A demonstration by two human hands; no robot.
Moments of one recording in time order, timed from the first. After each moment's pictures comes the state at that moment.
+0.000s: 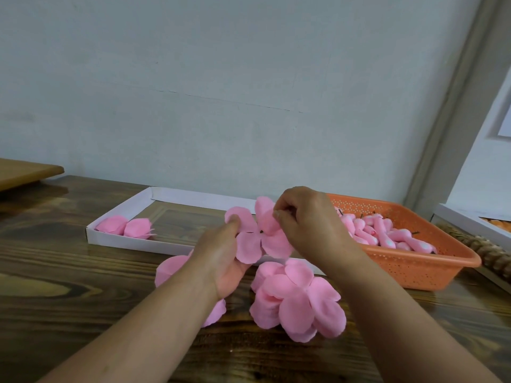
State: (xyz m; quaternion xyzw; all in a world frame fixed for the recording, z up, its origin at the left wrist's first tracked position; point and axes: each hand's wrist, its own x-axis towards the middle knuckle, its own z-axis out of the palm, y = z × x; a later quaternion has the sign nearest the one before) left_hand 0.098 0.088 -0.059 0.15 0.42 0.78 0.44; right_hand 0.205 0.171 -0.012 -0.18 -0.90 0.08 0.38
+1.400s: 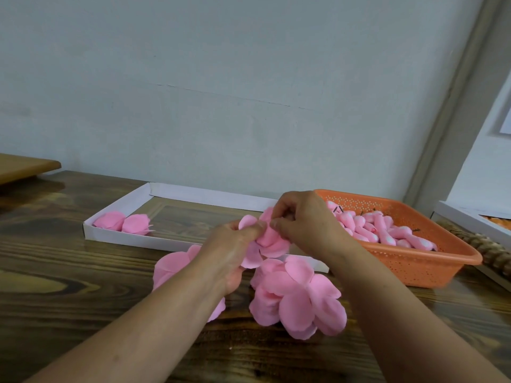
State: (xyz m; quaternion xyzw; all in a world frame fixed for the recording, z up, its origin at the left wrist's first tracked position) left_hand 0.098 0.102 -0.070 0.22 0.51 0.74 0.38; right_hand 0.198 0.187 -0.020 -0.22 -0.91 0.21 0.30
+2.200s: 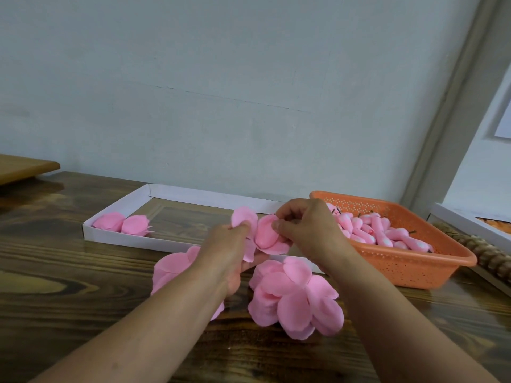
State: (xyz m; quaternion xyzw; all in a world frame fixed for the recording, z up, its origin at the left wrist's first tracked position) left_hand 0.104 0.099 -0.062 0.16 0.55 0.74 0.36; right_hand 0.202 0.188 -0.030 -0.25 -0.84 0.33 0.33
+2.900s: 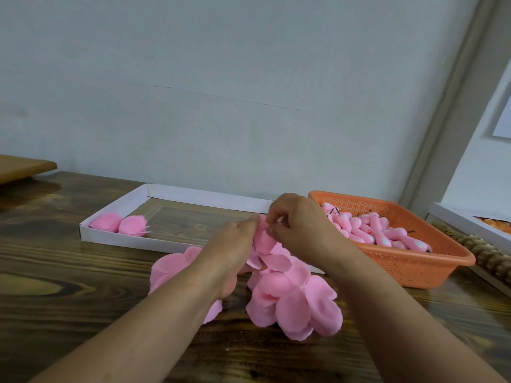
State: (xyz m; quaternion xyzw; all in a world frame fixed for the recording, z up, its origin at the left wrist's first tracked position) left_hand 0.108 0.096 -0.059 0.28 0.63 0.65 0.33; right_hand 0.202 0.174 -0.014 -0.22 -0.93 0.18 0.25
